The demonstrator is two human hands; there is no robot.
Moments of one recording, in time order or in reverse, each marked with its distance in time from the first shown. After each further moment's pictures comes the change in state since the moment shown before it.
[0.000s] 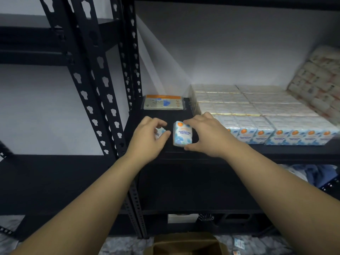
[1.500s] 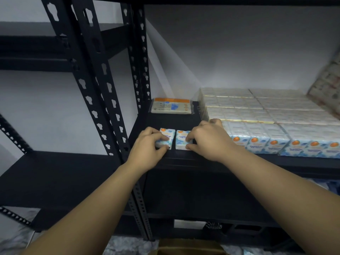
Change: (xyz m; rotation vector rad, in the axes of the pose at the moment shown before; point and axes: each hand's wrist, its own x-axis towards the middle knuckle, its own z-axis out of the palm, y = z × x) left_hand -0.001 -0.027 0.008 0.175 -0.051 -0.023; right_hand 0.026 0.000 0.010 -0.195 -0.060 -0.080
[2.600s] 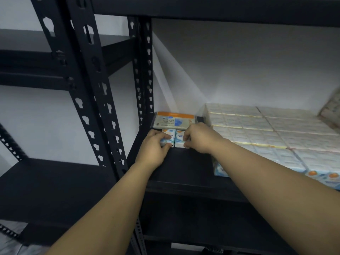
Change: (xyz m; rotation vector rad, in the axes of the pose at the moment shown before) left_hand 0.080 -0.018 0.027 -0.115 0.058 -0.143; right_hand 0.106 0.024 0.010 0.269 -0.130 0.113
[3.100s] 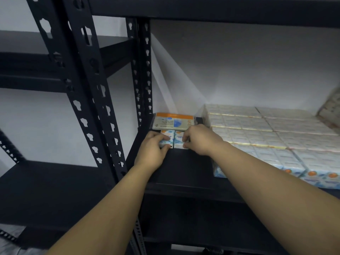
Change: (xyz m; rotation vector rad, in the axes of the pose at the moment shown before) left_hand -0.001 -0.002 0.000 -0.004 0.003 -0.002; right_hand -0.002 0.000 0.003 0.029 0.018 0.022
